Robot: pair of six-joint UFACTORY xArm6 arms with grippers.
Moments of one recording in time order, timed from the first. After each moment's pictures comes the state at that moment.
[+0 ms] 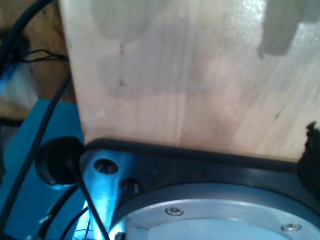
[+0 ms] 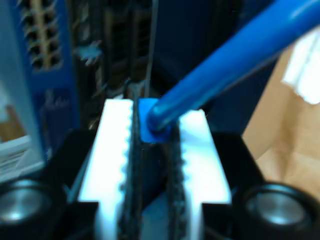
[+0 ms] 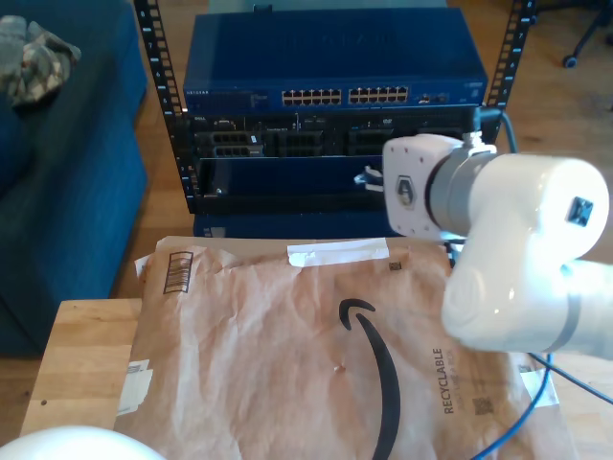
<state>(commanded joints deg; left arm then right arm) 94.8 -31.3 -4.3 7.7 59.5 -5.8 31.4 -15.2 -31.7 29.8 -11.7 70.7</state>
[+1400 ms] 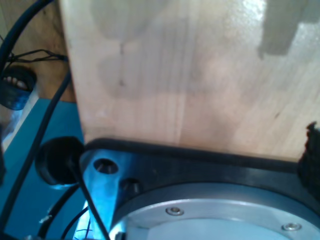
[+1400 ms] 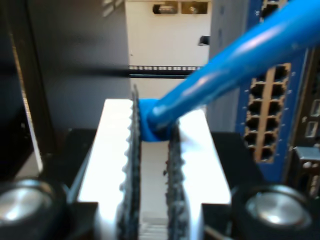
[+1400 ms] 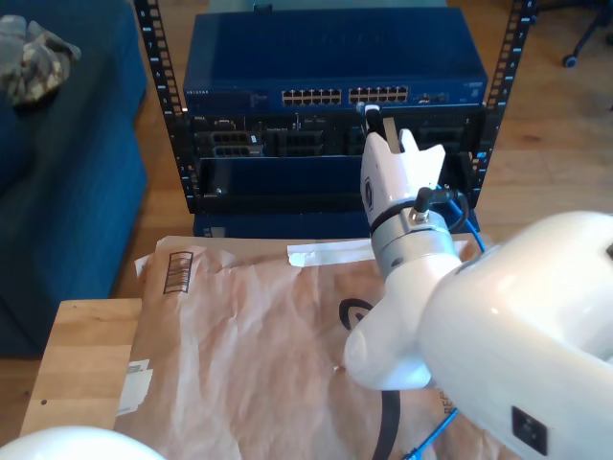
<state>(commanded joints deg) 94.8 -31.3 -4.3 7.7 59.5 -5.8 34.7 17.7 -41.5 30.3 -73.6 79.5</state>
